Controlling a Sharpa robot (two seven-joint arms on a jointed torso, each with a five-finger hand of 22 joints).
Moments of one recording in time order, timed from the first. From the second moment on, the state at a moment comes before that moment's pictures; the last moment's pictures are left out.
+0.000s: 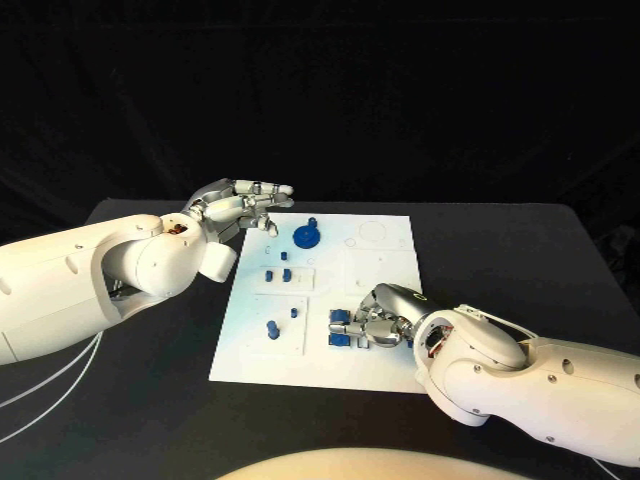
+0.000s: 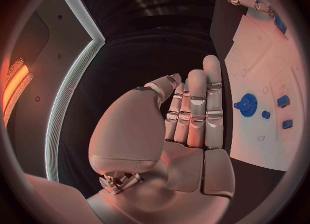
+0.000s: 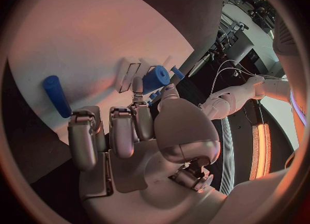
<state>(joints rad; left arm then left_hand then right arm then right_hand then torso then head) 1.18 -0.95 0.01 1.59 -0.02 -0.20 0.21 1.37 -0.11 0.45 0.00 0.22 1.02 0.19 0.10 0.08 1.10 0.11 0.20 0.09 1.24 0.02 0.96 0.44 0.17 1.26 0.10 0.67 0.46 1.02 -0.77 -0.12 1.81 -1.43 -0.43 -0.59 1.02 0.05 -0.29 0.29 0.15 1.10 0.04 0.30 0.53 1.46 -0.02 1.34 1.31 1.47 -0.08 1.50 1.31 0.01 1.47 0.02 1.57 1.31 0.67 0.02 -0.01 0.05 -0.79</state>
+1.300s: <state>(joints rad) 1.18 -0.95 0.01 1.58 -0.02 -0.20 0.21 1.37 -0.11 0.45 0.00 0.22 1.01 0.19 0.11 0.08 1.09 0.11 0.21 0.09 1.24 0.02 0.97 0.44 0.17 1.26 0.10 0.69 0.48 1.01 -0.80 -0.12 1.85 -1.46 -0.45 -0.57 1.24 0.06 -0.20 0.20 0.26 1.10 0.04 0.30 0.59 1.47 -0.03 1.35 1.34 1.47 -0.09 1.50 1.31 0.01 1.46 0.02 1.57 1.31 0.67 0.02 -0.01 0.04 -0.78</state>
